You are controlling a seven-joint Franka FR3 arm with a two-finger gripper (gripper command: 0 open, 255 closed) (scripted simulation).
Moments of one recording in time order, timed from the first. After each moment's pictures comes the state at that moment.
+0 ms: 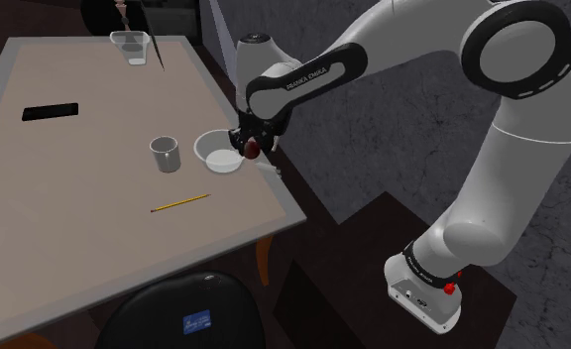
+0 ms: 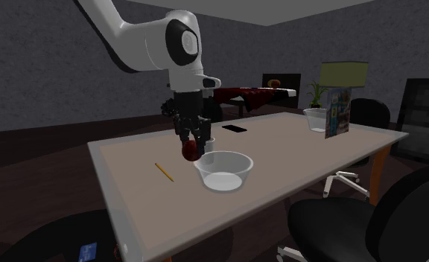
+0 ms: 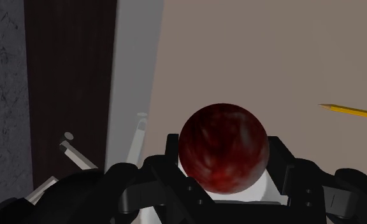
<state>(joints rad) 0.08 0.29 0.29 -1.99 -0.18 2.28 0.50</state>
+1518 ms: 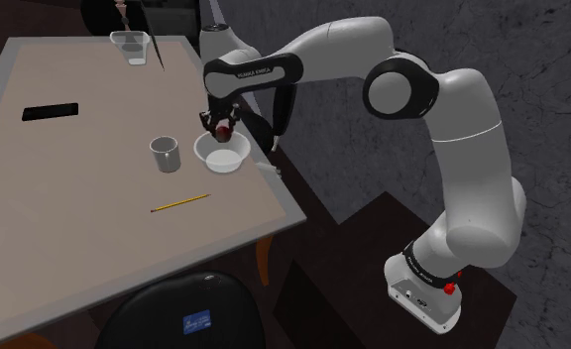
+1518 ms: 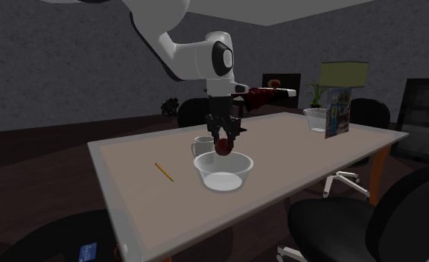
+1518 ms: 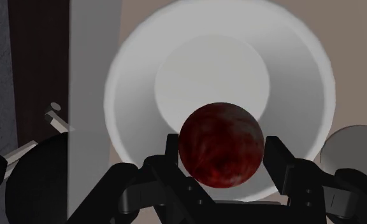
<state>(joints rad) 0.15 0.79 0.24 -1.25 -0.25 2.04 0.45</state>
